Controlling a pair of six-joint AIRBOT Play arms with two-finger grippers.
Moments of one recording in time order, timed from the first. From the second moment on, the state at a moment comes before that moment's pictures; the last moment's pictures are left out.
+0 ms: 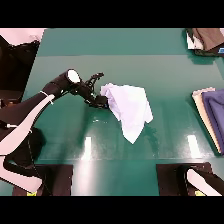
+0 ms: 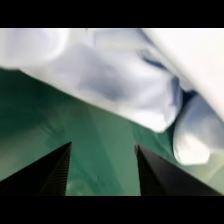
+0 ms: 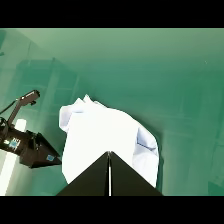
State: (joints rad) left arm -0.40 -1.68 1.35 0.88 -1.11 -1.36; right arm -0.29 -1.01 1.61 -0.89 1.47 1.49
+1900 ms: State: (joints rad) left arm -0.43 -1.57 1.46 1.19 -1.12 -1.38; right arm 0.67 -1.29 0.74 -0.87 0.76 1.67
